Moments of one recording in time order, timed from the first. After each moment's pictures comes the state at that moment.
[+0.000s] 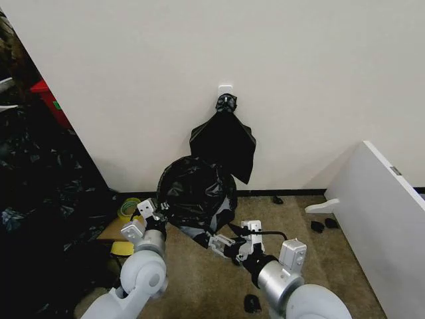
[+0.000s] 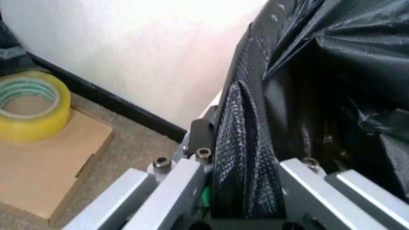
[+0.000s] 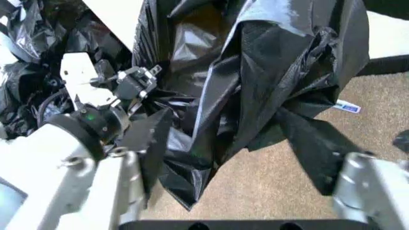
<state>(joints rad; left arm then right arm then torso) 1.23 -1.12 -0.13 -2.06 -0.90 0.03 -0.69 -1.38 1.11 0.00 2.44 0.87 -0.53 0.53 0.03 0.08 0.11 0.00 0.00</state>
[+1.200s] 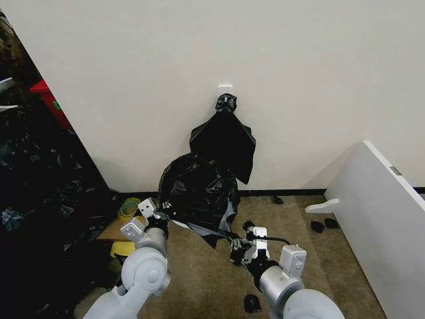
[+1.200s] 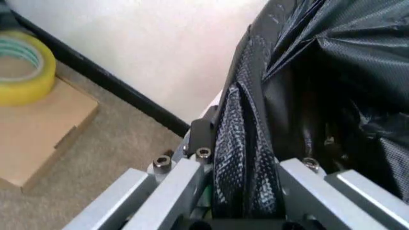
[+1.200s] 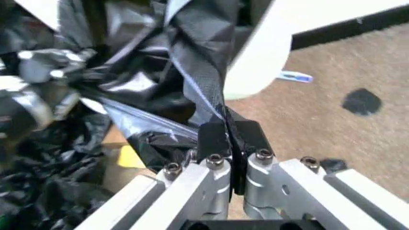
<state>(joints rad) 1.23 -1.15 -0.16 -2.08 -1.04 0.03 -0.72 -1.45 1.14 0.03 2.40 0.87 -0.49 0.63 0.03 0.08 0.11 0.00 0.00</state>
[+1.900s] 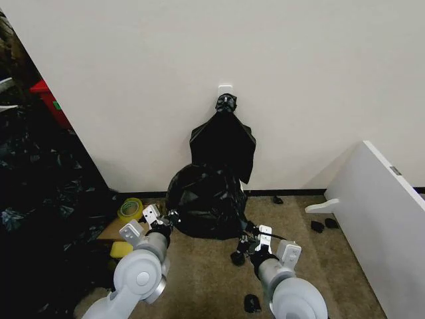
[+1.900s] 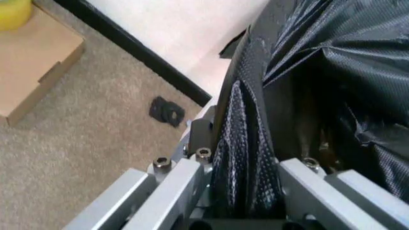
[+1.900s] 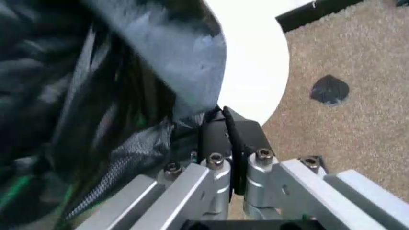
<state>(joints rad) 1.26 -1.12 -0.18 -2.16 -1.26 0.16 -0.75 -1.40 1.20 0.08 2.22 0.92 -0.40 0.64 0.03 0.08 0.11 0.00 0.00</state>
